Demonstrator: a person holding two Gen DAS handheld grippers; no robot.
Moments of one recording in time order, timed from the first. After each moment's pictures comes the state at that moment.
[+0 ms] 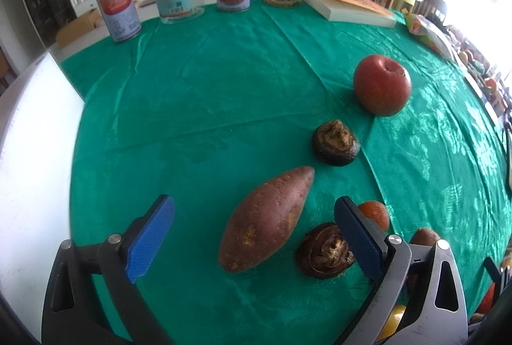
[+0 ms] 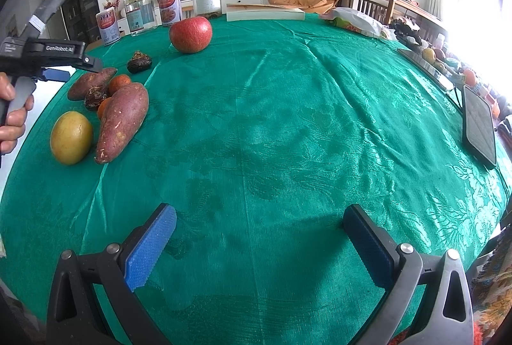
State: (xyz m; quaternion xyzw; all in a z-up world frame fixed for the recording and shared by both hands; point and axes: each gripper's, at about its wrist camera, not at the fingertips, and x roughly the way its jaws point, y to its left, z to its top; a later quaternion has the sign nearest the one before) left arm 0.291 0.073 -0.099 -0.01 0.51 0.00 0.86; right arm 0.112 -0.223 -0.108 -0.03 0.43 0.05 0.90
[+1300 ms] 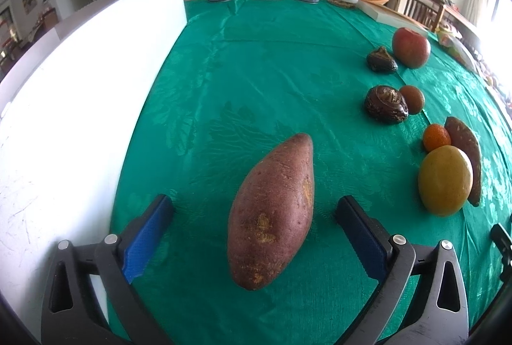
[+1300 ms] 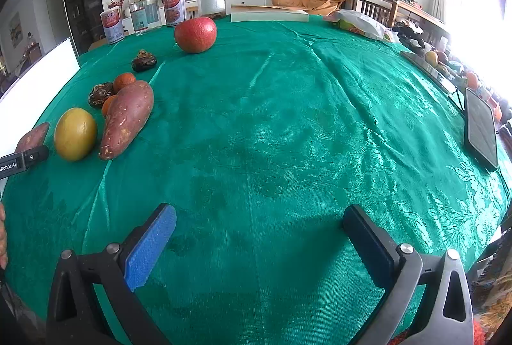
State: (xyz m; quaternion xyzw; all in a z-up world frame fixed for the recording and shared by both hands) left arm 0.128 0.108 -0.128 -0.06 0.45 0.12 0.88; right arm 0.110 -0.222 -0.107 -0.04 0.43 0.06 0.90
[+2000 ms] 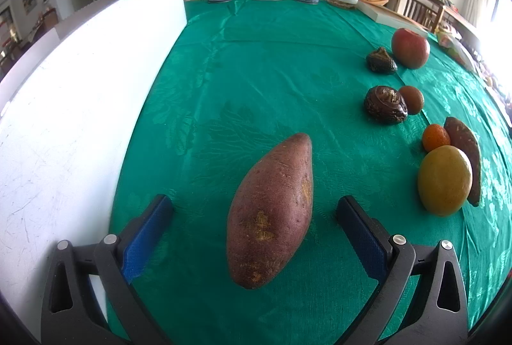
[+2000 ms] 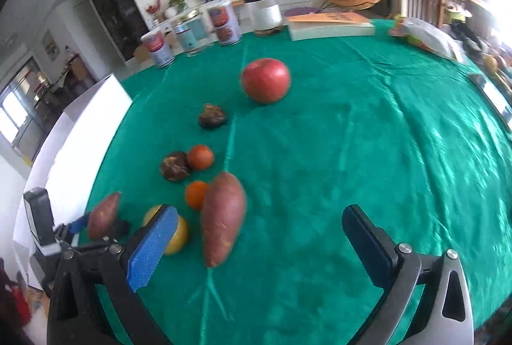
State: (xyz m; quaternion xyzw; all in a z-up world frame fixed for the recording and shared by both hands) left arm 0.127 0.108 -0.128 -0.06 0.45 0.12 0.88; right arm 0.217 -0.147 -0.031 0.03 0.49 0.22 0.84
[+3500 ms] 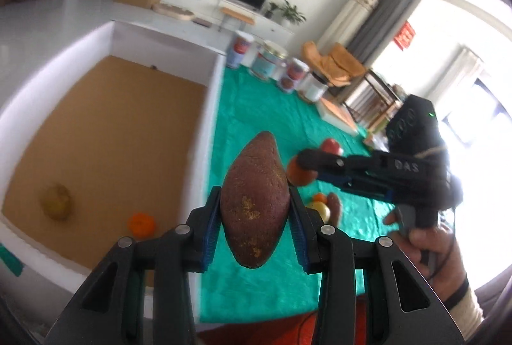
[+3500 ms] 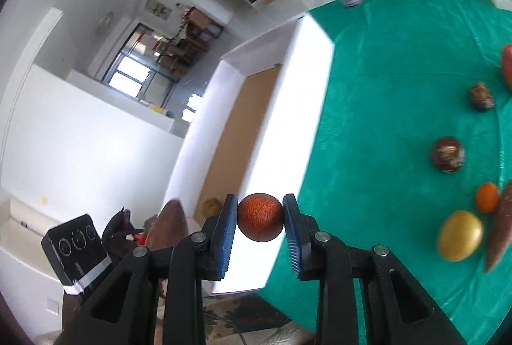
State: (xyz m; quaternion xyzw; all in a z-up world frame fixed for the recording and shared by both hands) left arm -0.025 0.215 0.036 -0.27 0.34 0.06 0.90; right arm 0.151 0.062 0.028 0.13 0.55 0.50 0.65
